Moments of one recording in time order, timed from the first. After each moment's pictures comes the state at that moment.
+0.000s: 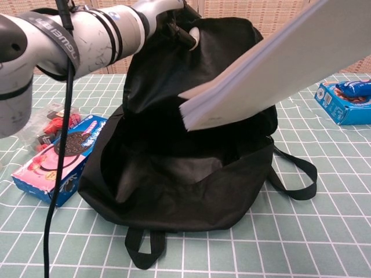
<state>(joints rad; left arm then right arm) -1.07 -1.69 -0.54 -1.56 0.66 1.02 0.40 0.37 -1.14 0.06 -1.70 -2.14 1.68 0.09</state>
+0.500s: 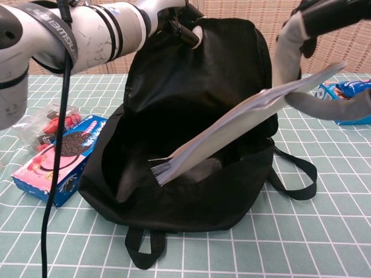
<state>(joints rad) -1.09 -1.66 -0.53 -1.60 0.62 1.01 0.35 0.51 -1.33 0.08 -1.54 -2.19 1.49 -0.08</state>
